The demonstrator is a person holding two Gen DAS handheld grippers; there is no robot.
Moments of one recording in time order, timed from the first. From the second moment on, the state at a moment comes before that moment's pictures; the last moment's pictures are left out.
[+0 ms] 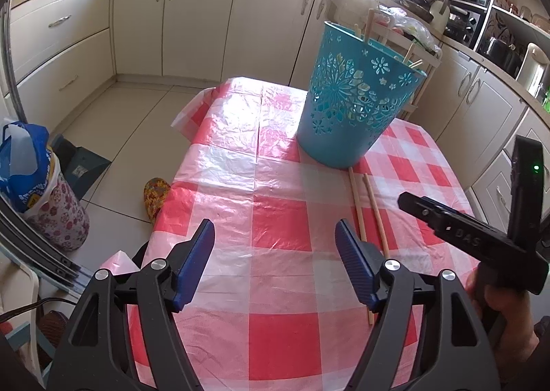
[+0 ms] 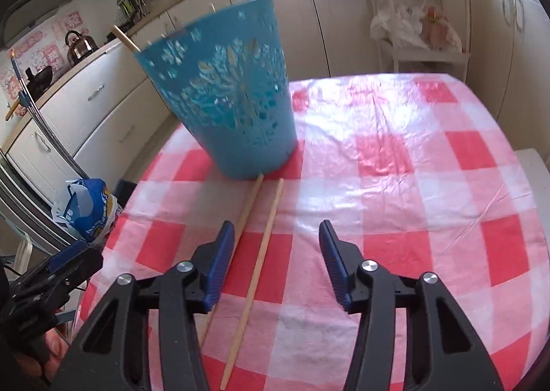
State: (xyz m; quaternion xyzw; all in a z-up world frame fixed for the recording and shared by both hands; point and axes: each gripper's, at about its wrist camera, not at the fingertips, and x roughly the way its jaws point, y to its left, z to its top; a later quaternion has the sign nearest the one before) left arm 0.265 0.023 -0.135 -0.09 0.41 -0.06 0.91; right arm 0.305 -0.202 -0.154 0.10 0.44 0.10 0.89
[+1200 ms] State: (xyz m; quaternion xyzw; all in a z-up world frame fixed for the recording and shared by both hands) left arm 0.347 -0.107 -0.179 0.07 0.45 -0.16 0.88; right arm 0.261 -0.274 -0.175 0.24 0.47 0.13 0.84
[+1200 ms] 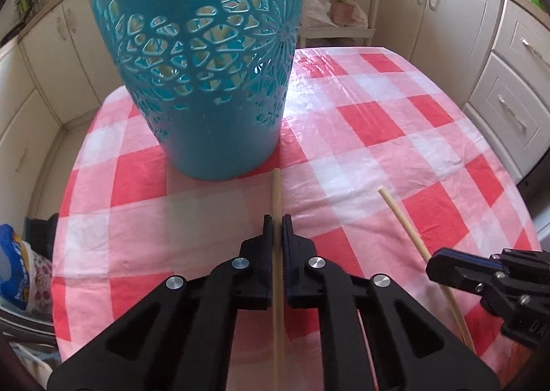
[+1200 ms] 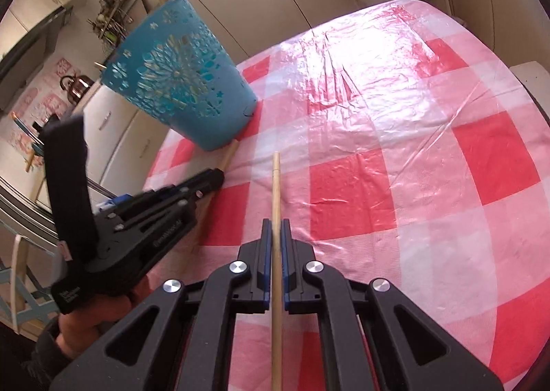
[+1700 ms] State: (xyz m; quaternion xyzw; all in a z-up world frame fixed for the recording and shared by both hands) left arm 0.292 -0.003 -0.051 -0.08 0.26 -0.23 0.93; right arm 0.255 -0.263 -0.080 0.27 0.33 0.18 0.89
